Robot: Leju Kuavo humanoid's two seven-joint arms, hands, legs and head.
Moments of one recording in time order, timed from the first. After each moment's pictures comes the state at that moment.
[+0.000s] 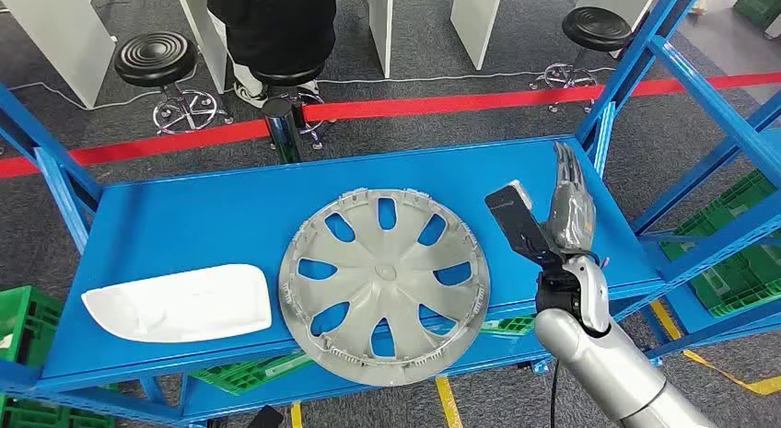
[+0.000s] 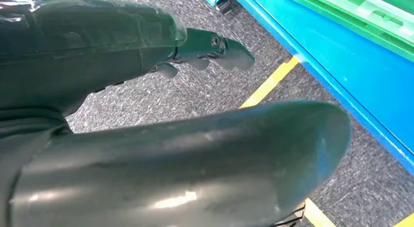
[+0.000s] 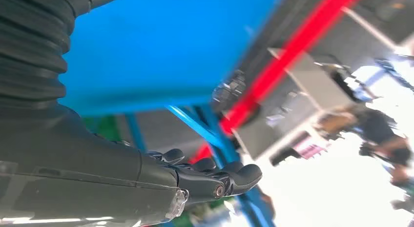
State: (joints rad) left arm -0.19 0.06 -1.05 -0.25 0.31 0.29 -0.18; right arm -0.38 -0.40 0.50 -1.53 0.72 -0.52 0.64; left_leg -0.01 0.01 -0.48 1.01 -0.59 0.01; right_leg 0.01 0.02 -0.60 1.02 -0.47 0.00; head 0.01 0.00
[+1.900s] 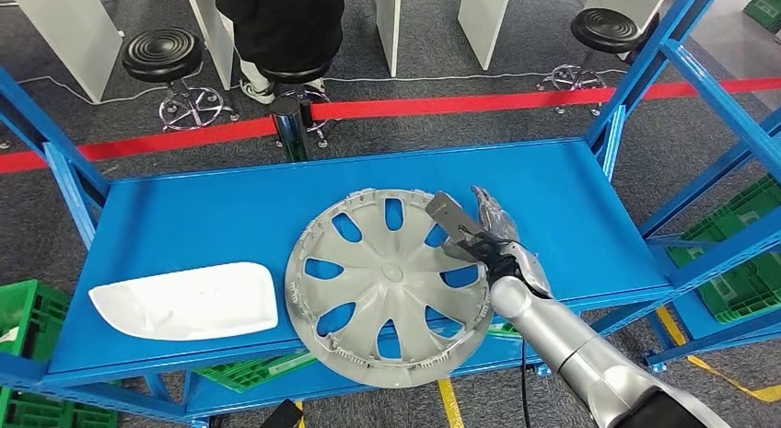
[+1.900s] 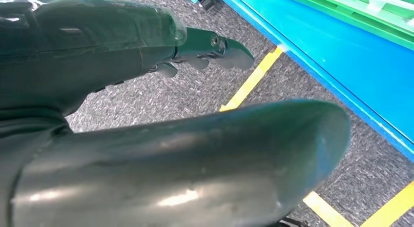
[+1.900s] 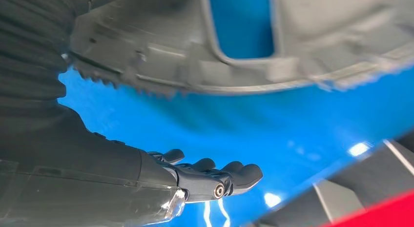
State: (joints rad) left arm -0.22 0.02 -1.05 -0.25 0.22 0.26 -0.14; right arm -0.58 -0.23 0.65 -0.96 0.38 -0.27 0.50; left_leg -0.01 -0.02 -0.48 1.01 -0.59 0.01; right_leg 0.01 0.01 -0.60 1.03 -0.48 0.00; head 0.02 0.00
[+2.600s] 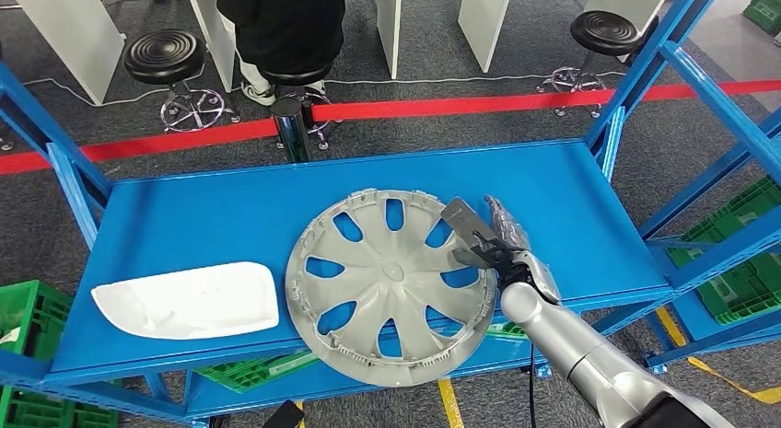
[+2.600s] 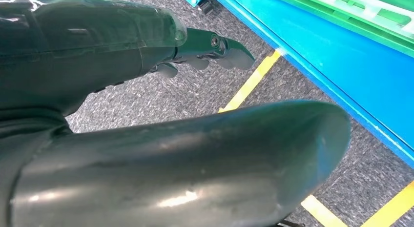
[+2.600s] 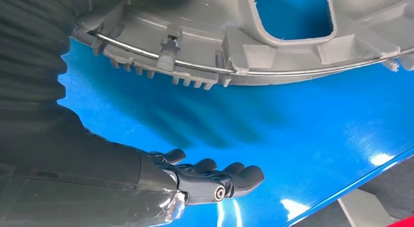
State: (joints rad) left arm -0.21 0.02 -1.04 -0.25 0.21 0.27 -0.15; right arm -0.55 -0.27 0.65 -0.93 0.31 -0.29 0.50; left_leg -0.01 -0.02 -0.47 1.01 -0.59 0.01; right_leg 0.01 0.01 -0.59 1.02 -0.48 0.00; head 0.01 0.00
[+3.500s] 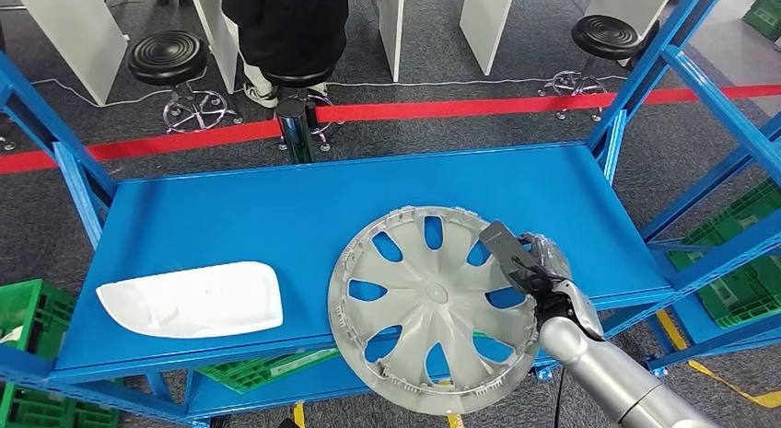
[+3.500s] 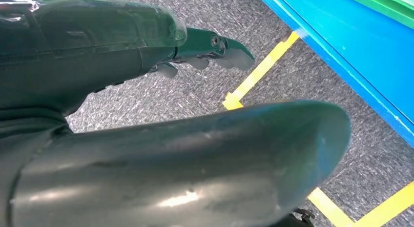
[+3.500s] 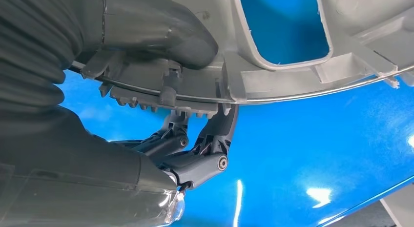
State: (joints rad) left arm -0.14 0.00 -1.01 -0.25 0.25 0.31 -0.18; right arm -0.36 -0.45 0.63 -1.20 0.29 -0.35 0.61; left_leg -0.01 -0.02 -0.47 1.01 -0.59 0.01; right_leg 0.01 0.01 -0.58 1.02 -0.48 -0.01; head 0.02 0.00
